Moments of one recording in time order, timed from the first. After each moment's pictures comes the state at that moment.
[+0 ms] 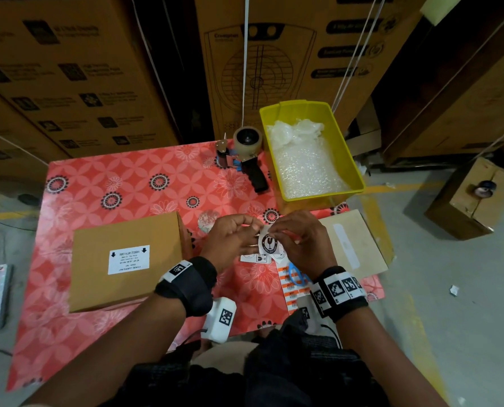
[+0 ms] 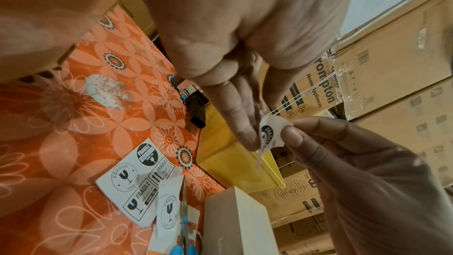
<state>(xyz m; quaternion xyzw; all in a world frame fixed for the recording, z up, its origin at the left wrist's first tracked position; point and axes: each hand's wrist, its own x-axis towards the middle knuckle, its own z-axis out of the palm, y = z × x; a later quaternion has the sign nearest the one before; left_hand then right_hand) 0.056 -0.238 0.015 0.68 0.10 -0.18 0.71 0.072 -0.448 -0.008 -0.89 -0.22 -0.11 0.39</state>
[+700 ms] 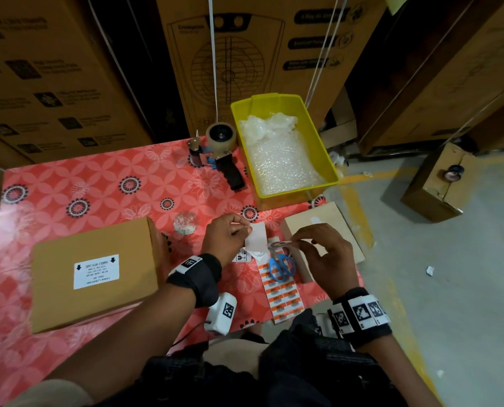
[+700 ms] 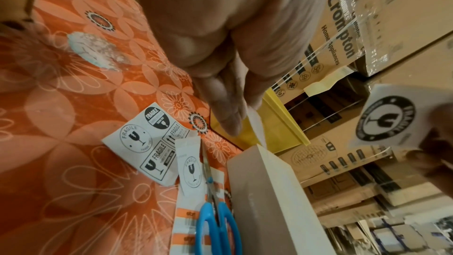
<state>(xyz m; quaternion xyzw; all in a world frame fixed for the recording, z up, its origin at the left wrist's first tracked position) 0.083 -0.279 -0.051 0.78 0.10 -0.13 0.60 0.029 -0.519 0.004 -0.89 -0.13 -0.15 0.42</state>
